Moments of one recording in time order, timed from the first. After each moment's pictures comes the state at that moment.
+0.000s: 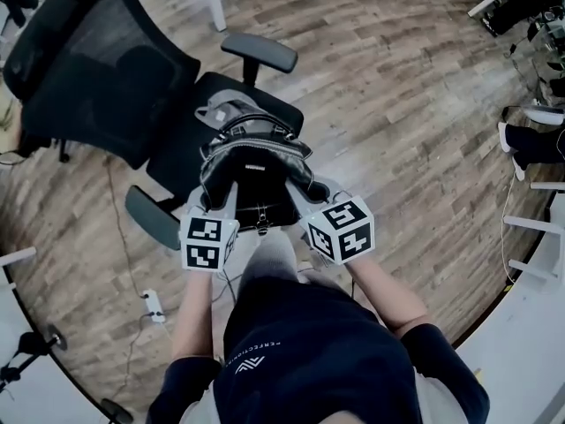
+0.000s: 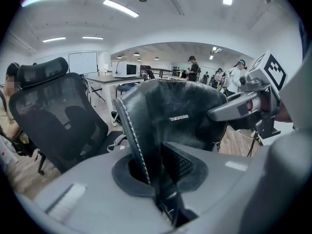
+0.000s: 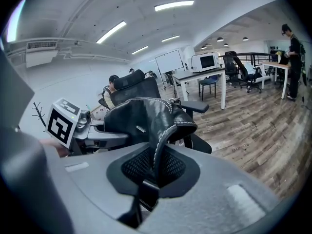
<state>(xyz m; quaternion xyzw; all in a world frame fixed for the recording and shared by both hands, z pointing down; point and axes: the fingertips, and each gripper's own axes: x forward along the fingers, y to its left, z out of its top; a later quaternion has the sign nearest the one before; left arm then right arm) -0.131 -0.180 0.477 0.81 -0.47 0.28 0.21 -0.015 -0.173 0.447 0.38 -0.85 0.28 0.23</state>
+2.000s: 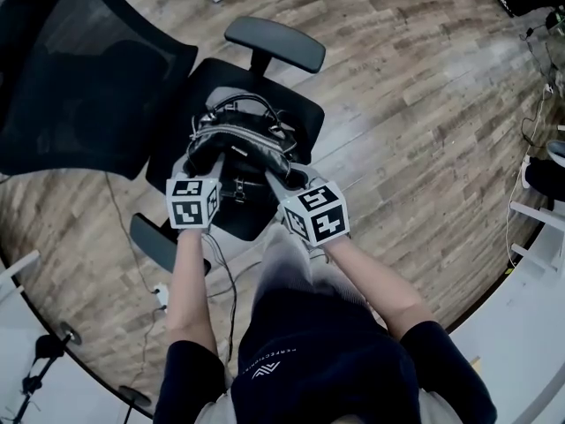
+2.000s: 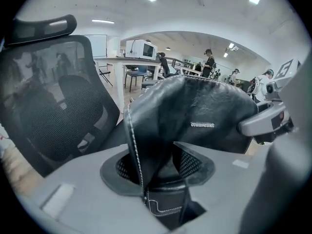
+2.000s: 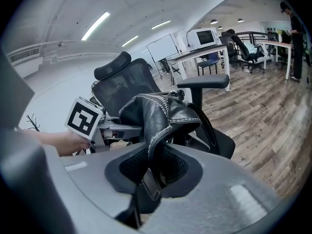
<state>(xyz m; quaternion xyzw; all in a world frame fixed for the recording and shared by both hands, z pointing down) -0.227 -0.311 0.608 0.77 -0.48 0.30 0.28 -0.100 -0.258 0.560 0.36 -0.82 0.36 0.25</state>
